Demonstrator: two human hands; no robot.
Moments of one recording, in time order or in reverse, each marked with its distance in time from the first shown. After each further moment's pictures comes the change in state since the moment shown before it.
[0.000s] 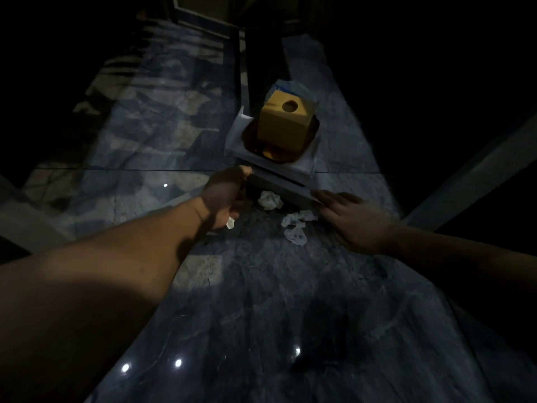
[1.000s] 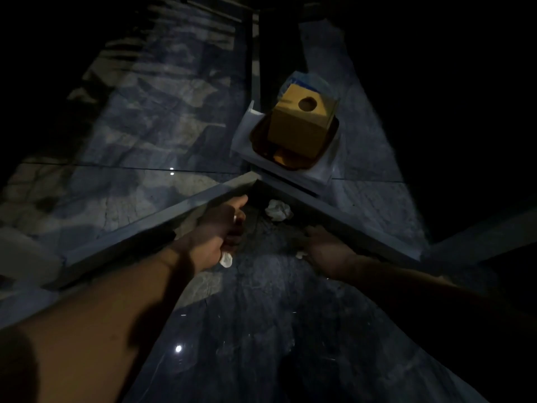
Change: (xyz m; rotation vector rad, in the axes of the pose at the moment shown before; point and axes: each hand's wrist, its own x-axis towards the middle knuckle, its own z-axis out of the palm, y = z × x) left_hand 0.029 -0.037 -0.017 -0.119 -0.026 -0.207; right_hand 0.091 -0.037 0.084 0.522 -0.183 0.101
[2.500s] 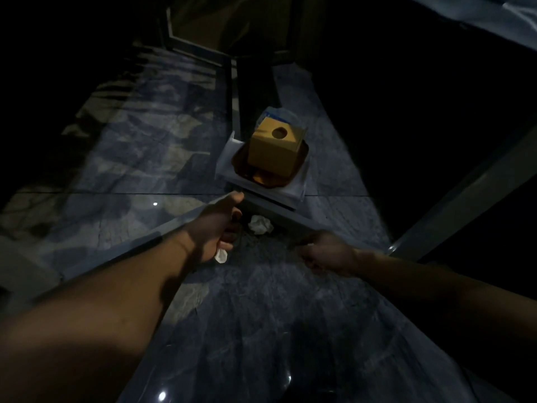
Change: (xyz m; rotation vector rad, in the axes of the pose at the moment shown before) left_hand -0.038 0.025 0.018 0.077 -0.151 0.127; right_hand -0.065 -0.023 -0.060 1.035 0.045 0.407
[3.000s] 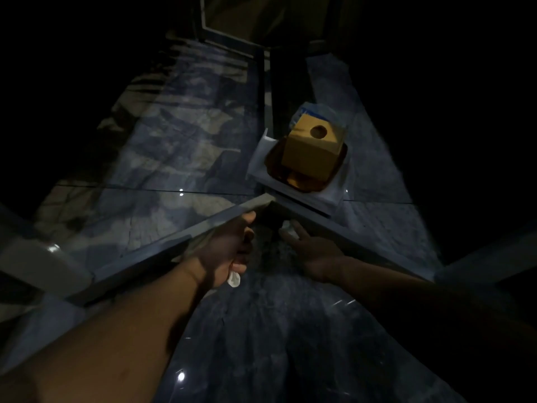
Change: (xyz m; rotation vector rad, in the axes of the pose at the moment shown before) left_hand 0.006 -0.022 -0.041 -0.090 0.020 -0.055; right_hand 0.071 -0.025 0.051 -0.926 -0.052 -0.369
